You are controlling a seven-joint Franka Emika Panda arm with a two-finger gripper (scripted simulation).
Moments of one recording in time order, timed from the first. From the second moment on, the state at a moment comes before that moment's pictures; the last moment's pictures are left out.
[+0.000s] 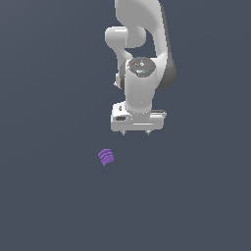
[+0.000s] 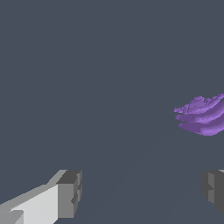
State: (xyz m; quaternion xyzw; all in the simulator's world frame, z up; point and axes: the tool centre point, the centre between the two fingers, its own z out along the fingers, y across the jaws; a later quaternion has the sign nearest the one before) arm -0.007 0.043 0.167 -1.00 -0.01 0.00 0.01
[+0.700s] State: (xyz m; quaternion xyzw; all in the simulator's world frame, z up) arm -0.010 0.064 0.175 -1.00 -0.04 -0.01 0.00
